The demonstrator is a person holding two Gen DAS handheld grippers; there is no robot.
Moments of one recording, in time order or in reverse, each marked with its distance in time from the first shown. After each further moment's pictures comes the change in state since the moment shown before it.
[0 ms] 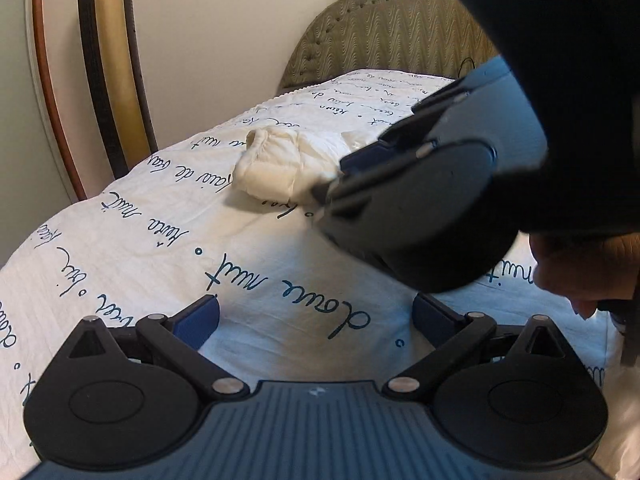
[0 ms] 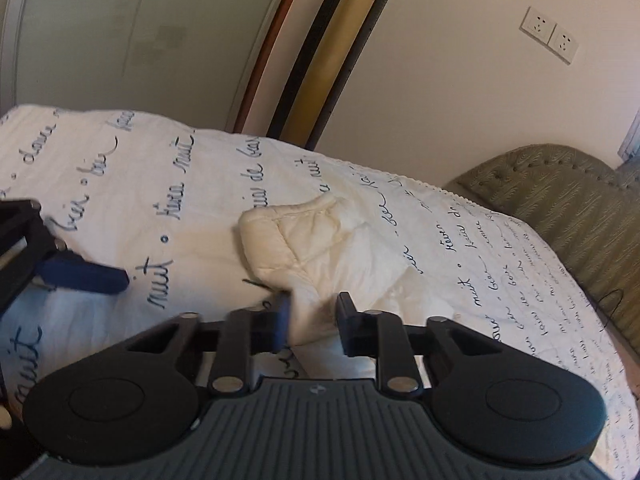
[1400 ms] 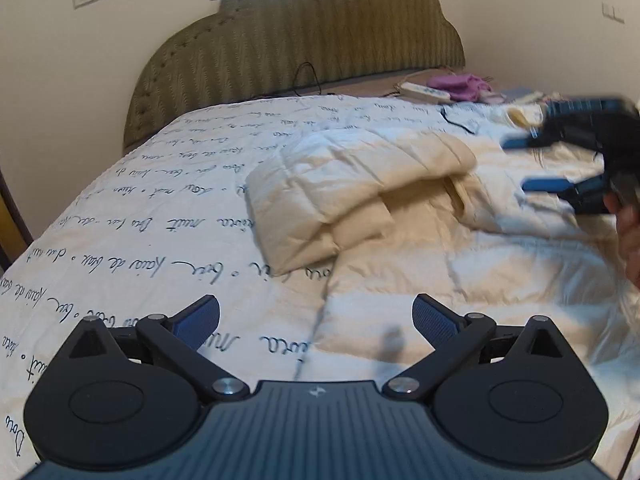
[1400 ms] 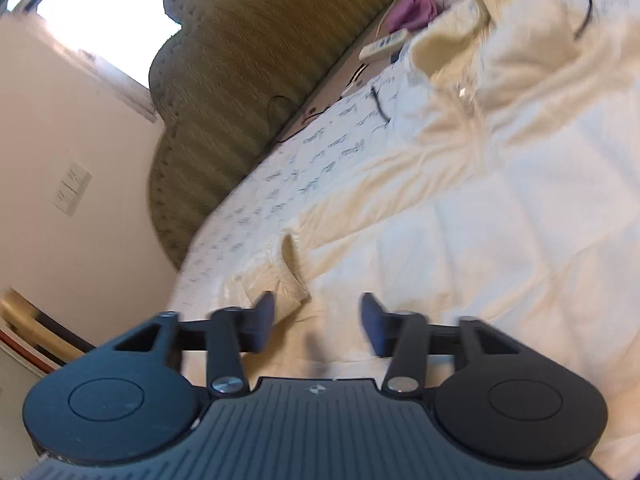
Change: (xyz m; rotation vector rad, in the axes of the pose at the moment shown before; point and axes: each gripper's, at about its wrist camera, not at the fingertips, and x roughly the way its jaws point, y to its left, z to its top) left arm -0.048 -0.164 0.024 0.296 -0.033 -0.280; right arm -0.209 -0.229 -0.324 1.593 -0.296 -0.238
